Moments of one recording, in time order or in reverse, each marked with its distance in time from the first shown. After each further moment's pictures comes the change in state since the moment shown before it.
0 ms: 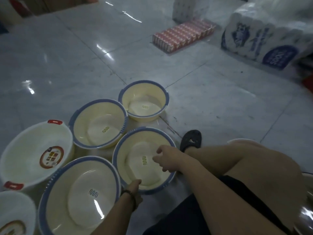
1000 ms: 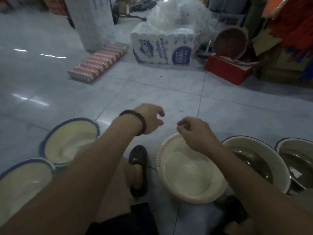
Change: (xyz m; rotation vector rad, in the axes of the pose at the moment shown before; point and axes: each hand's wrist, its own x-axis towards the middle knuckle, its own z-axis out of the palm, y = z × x) left_hand -0.297 0.098 0.386 1.933 -0.176 1.511; right_hand -0.176 0.255 -0.165 0.352 1.065 0.084
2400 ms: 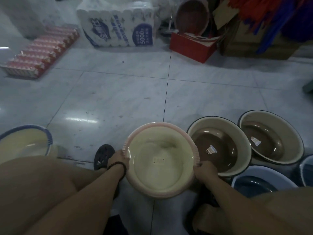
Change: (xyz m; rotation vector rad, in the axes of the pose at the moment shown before) left_hand 0.071 -0.039 0.248 -0.316 -0.118 -0.561; right_hand -0.053 0.249 0.037 -0.051 -0.022 0.796
